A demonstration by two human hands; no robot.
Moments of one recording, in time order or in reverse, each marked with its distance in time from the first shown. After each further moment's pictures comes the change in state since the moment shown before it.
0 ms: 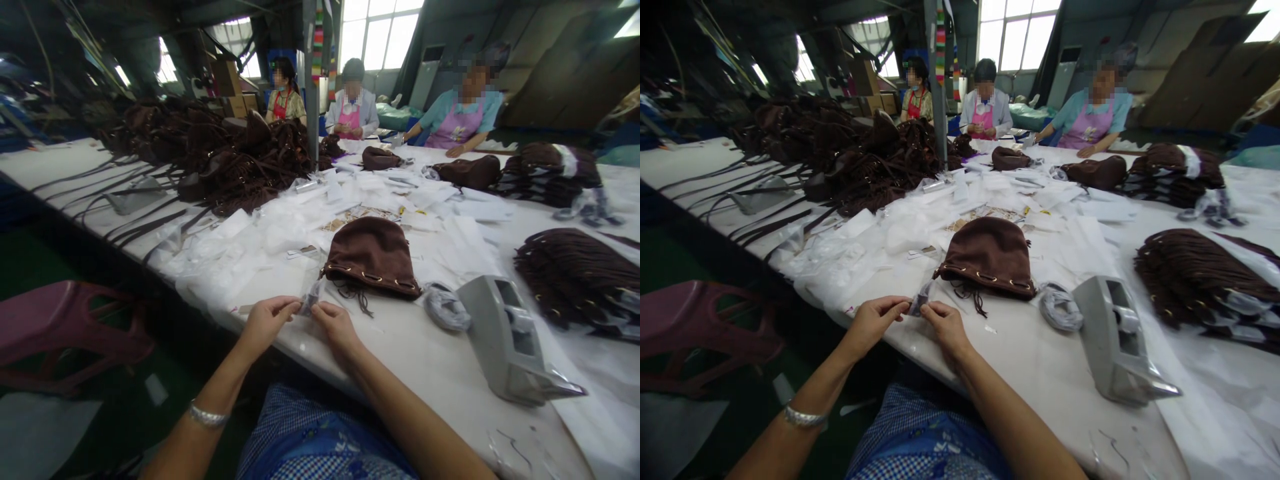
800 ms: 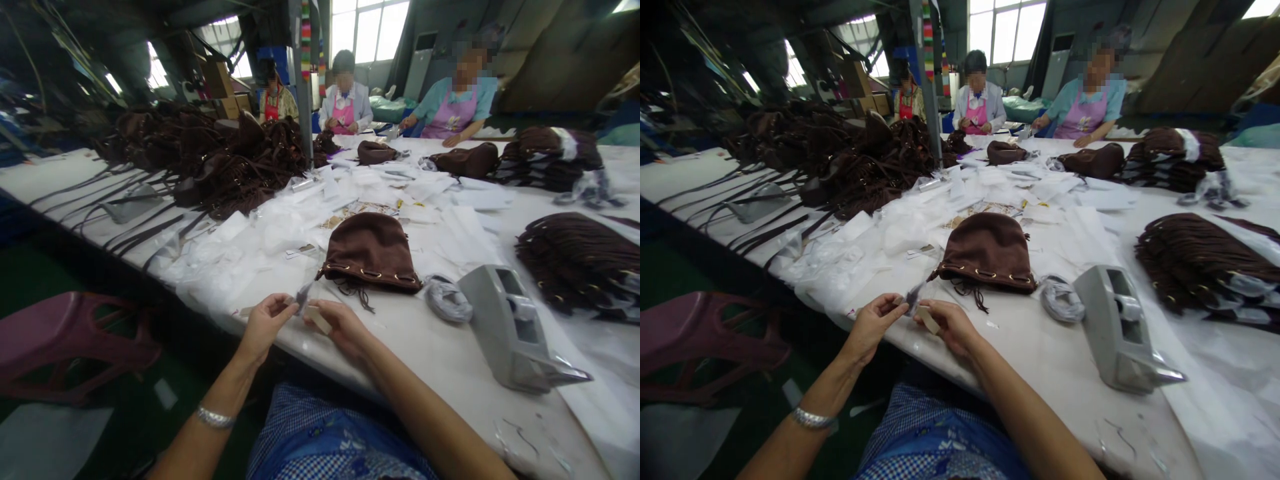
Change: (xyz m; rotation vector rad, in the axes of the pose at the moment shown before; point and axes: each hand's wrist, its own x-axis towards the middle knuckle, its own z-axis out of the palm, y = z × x) left_hand 0.002 -0.017 0.004 -0.247 0.148 -0.088; right_hand 0.000 -0.017 -0.008 0.408 -0.106 0.312
